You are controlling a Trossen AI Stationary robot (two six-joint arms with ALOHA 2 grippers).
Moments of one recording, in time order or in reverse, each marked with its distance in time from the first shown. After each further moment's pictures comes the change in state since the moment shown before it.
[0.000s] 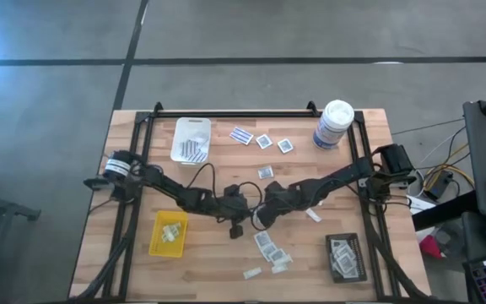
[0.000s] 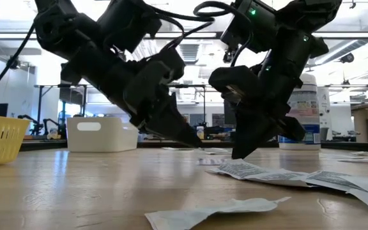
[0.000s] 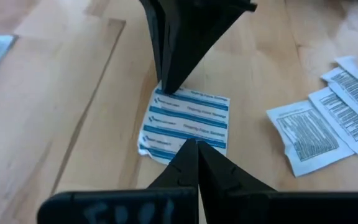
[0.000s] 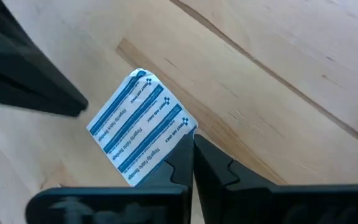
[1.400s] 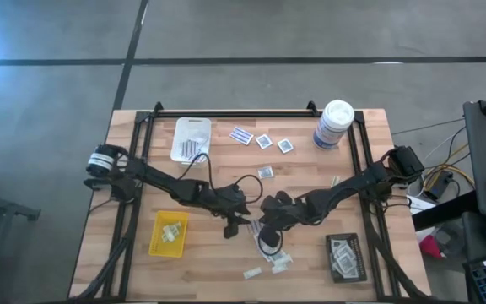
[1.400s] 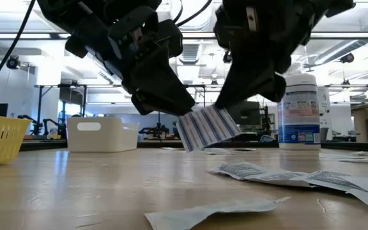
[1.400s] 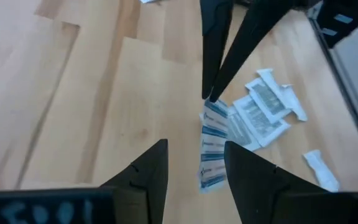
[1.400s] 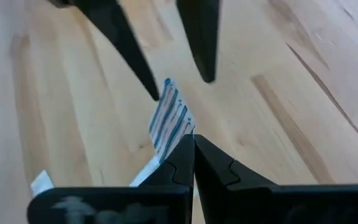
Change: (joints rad) left arm 0.034 -0.153 0.044 -0.213 0.226 -0.066; right arm 0.162 -0.077 0.102 0.011 0.136 -0.313
